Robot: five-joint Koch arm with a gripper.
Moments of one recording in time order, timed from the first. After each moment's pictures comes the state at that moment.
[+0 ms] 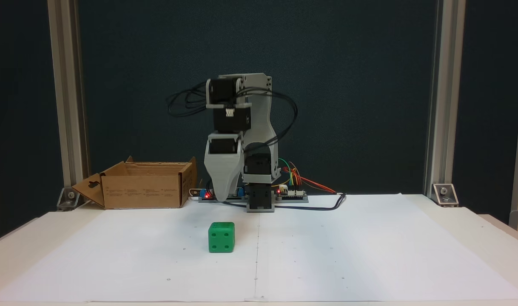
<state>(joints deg) 15.3 89.2 93.7 57.2 -12.5</state>
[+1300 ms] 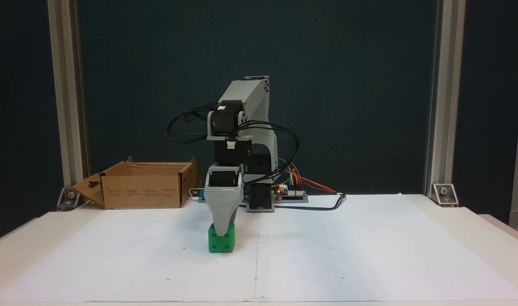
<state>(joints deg) 13.8 82.5 102.7 38.9 -12.5</state>
